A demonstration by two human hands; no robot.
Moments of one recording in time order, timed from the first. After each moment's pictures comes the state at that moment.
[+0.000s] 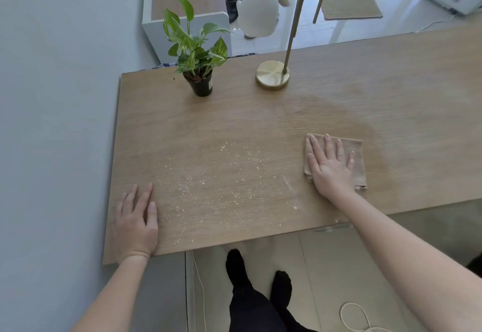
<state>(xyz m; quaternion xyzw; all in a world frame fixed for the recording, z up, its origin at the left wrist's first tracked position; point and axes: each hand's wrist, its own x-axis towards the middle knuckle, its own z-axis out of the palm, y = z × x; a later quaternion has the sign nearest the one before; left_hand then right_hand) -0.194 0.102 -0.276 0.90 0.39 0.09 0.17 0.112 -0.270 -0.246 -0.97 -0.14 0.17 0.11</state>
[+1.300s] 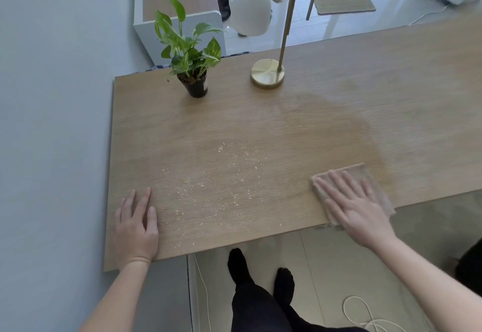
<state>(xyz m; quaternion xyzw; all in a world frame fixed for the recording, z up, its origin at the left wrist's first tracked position) -0.195 0.100 -0.277 0.91 0.38 0.10 0.16 0.037 -0.363 -0.236 -0.95 -0.26 0.16 0.05</state>
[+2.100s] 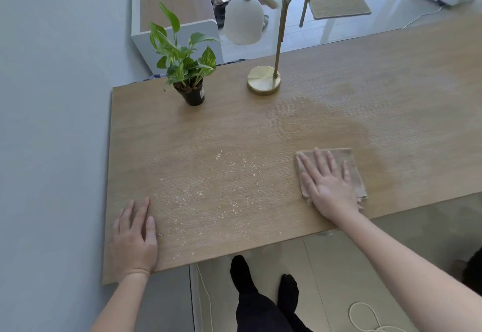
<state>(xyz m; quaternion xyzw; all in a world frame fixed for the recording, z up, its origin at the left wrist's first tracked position) -0.194 0.100 -0.278 0.91 0.38 0.09 0.15 0.079 -0.292 -0.247 -0.97 -0.19 0.16 0.08</state>
